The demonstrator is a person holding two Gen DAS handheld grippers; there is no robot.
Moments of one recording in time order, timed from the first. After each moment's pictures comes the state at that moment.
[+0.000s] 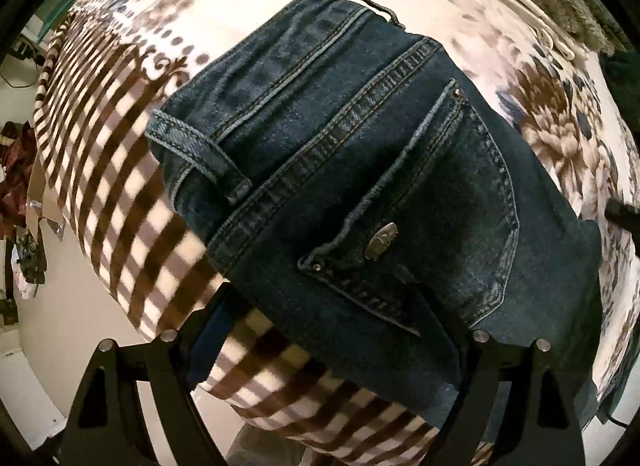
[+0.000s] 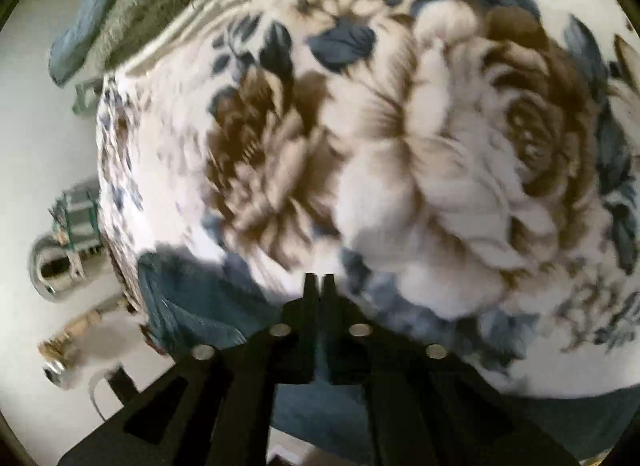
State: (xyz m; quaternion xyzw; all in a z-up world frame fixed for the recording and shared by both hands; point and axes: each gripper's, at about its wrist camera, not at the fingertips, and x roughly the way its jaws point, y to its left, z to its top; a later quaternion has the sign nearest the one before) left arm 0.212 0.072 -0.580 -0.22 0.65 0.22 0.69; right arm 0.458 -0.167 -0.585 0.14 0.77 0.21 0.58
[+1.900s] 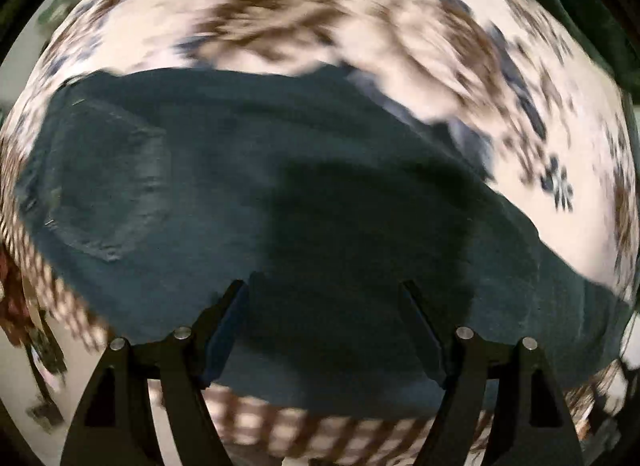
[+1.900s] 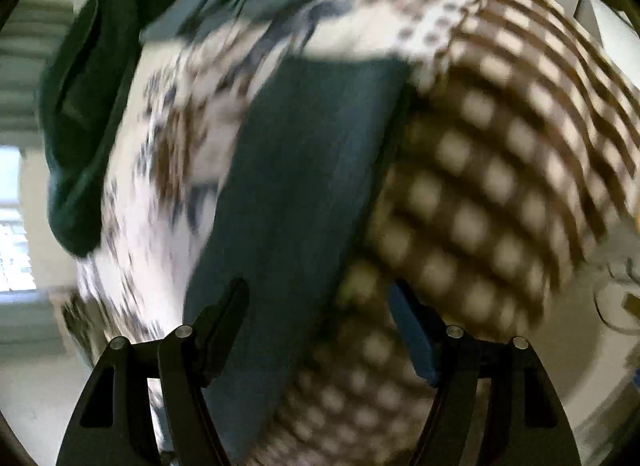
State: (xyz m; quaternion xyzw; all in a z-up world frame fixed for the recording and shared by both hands) left arm 0.247 -0.167 -0.556 -0.08 0.67 0.09 0.73; right arm 0.076 -0.762 -0.572 0.52 0.48 -0.21 0.67
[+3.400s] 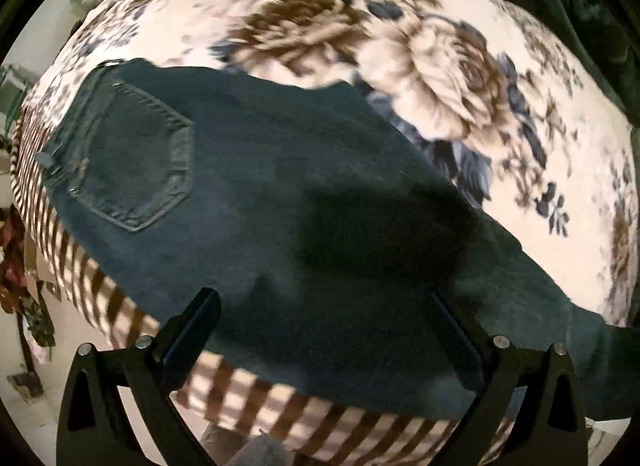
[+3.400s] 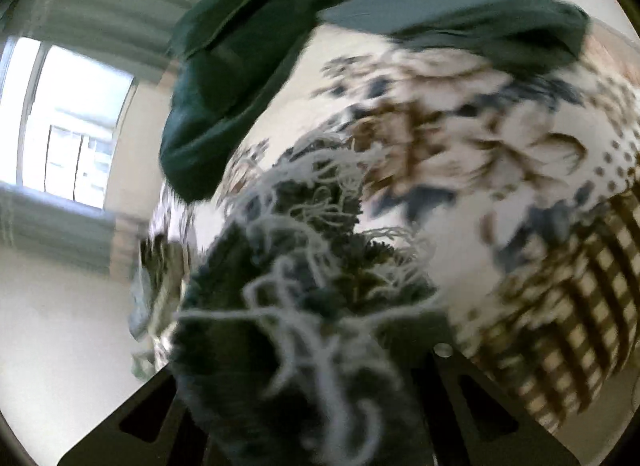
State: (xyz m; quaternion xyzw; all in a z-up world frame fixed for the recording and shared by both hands) left arm 0.229 -0.139 -0.542 -0.12 0.64 0.15 0.75; right arm 0.216 -0.613 -0.460 0.43 0.43 -0.04 0.79
